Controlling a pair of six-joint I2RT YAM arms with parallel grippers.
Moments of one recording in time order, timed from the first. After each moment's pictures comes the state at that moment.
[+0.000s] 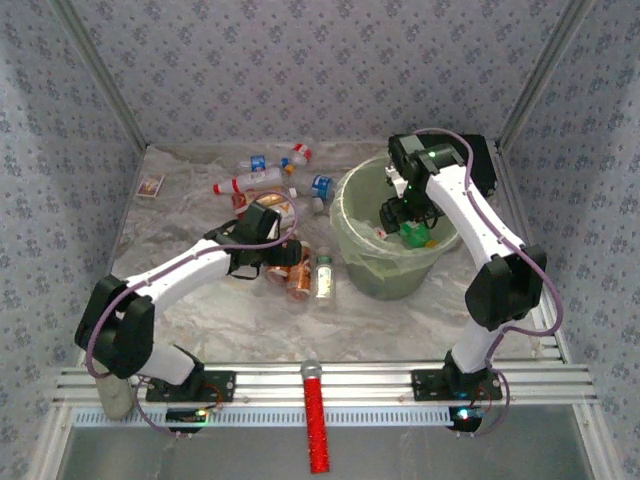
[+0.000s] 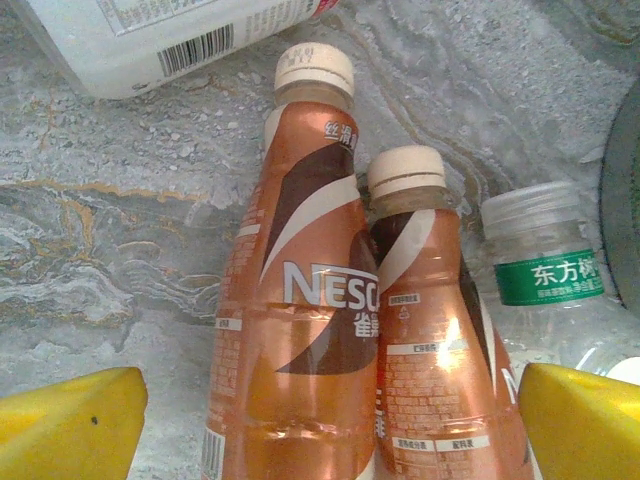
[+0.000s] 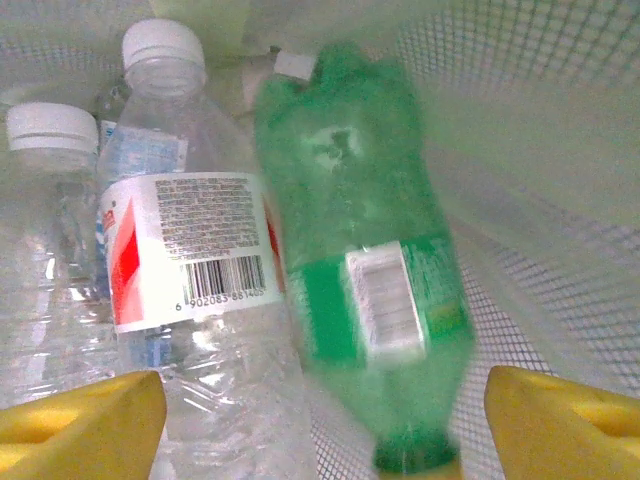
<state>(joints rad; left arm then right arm) -0.60 1.45 0.94 -0.49 -0.02 -0.48 0.35 1.72 1.73 -1.39 0.10 0.00</state>
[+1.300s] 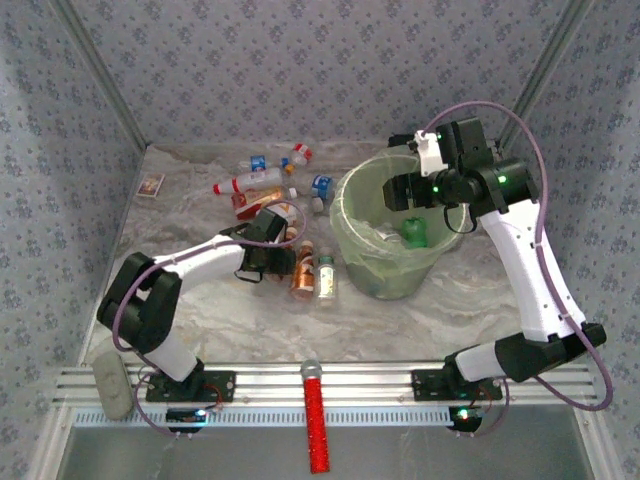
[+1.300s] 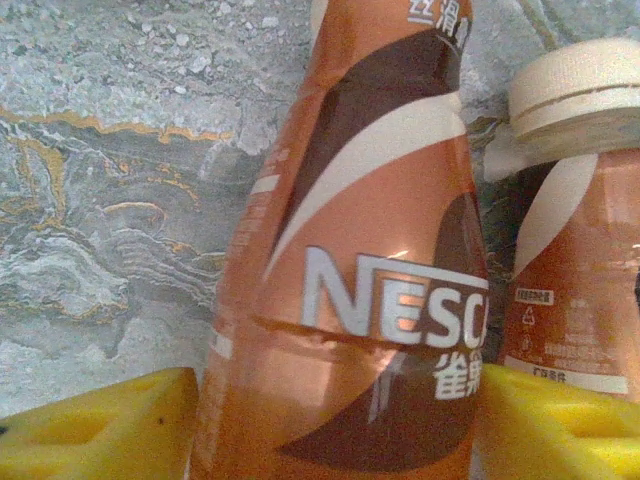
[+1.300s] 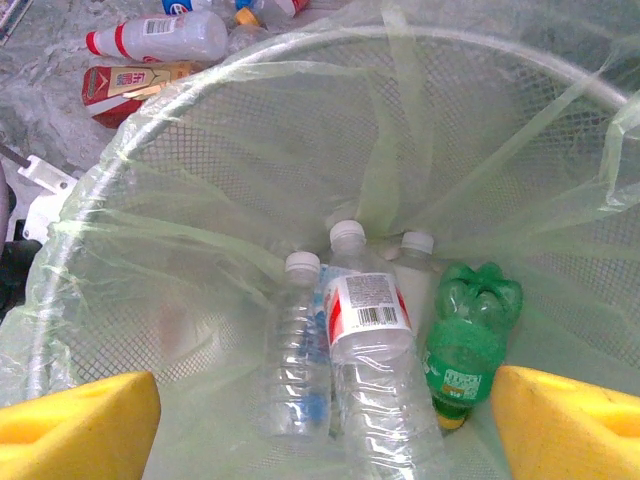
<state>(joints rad) -0.60 1.61 0.93 -0.48 -0.04 -0.46 0.34 1.40 1.81 -1.28 -0.14 0.09</state>
